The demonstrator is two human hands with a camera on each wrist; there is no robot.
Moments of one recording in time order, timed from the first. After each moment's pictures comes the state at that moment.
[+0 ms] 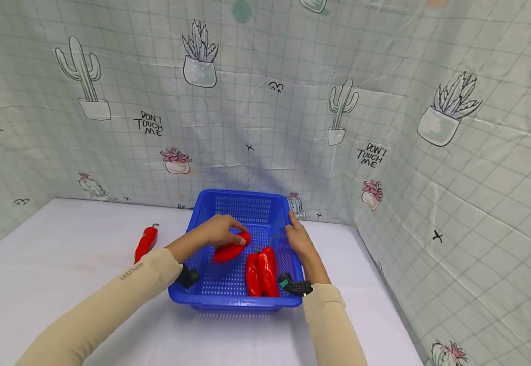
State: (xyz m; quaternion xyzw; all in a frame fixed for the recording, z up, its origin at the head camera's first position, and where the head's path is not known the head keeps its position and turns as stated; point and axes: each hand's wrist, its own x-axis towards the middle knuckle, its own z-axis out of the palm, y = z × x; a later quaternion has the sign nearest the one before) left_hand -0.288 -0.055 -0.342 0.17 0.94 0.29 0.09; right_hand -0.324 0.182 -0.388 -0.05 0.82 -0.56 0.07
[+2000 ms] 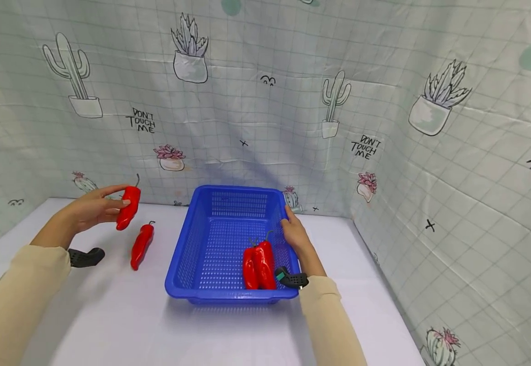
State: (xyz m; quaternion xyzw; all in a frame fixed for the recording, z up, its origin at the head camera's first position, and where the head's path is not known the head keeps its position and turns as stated) left_hand -0.277 -0.283 -0.331 0.00 0.82 0.56 0.10; right_hand -0.324 0.185 -0.387 -0.03 0.83 -0.55 0.07
